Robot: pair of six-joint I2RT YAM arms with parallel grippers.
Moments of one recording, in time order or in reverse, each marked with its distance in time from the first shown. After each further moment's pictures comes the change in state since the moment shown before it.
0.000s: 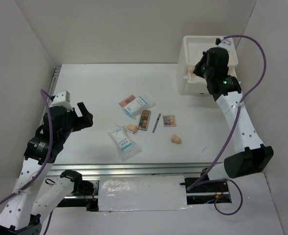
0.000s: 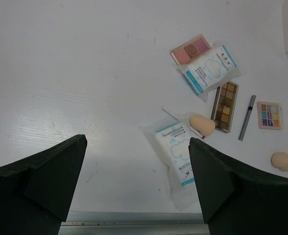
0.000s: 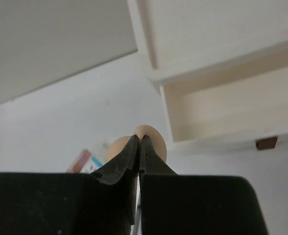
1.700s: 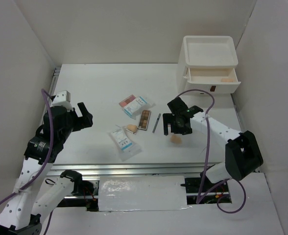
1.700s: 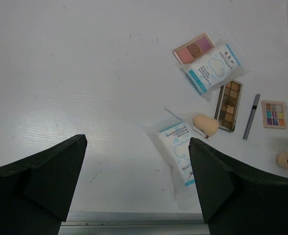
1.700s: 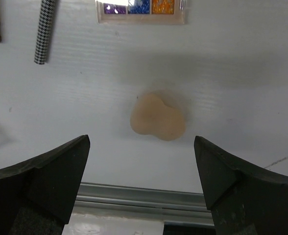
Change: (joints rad) left arm 0.002 -0.001 0.000 0.000 -0.006 0.019; right arm 0.302 0.028 -0.574 -0.215 -0.110 0.013
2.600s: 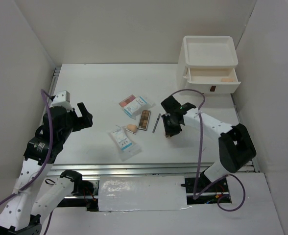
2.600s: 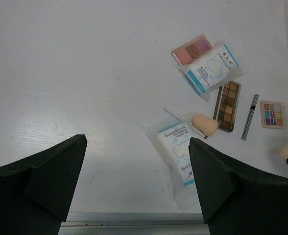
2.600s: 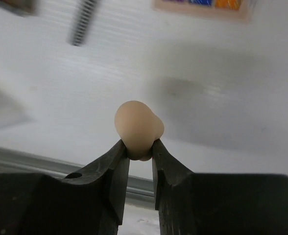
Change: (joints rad) left arm -0.002 -0.007 0.000 0.000 0.000 0.000; right arm 0.046 0.137 0.062 -0.036 -0.097 -0.038
